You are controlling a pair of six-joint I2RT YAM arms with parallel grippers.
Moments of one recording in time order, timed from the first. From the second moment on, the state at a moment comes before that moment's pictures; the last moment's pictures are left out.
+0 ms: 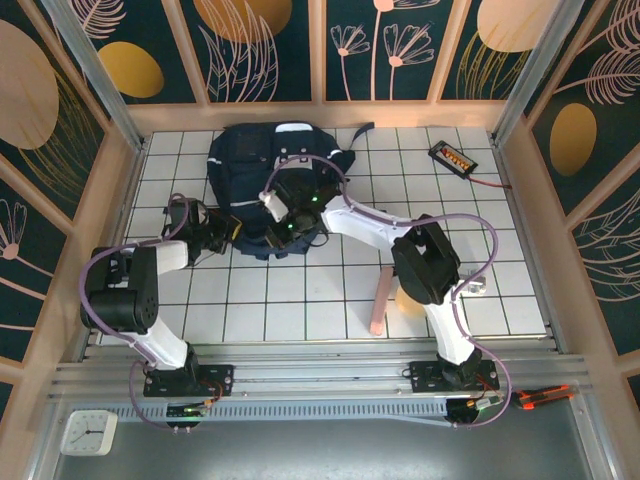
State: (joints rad) left arm 0.01 1.64 0.69 0.21 0.52 -1.14; right arm 0.83 2.11 1.73 -0.63 -0.30 0.13
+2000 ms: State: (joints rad) left arm 0.01 1.63 0.65 0.13 0.55 -1.06; right arm 0.43 2.15 1.67 -0.52 -0.20 -0.45
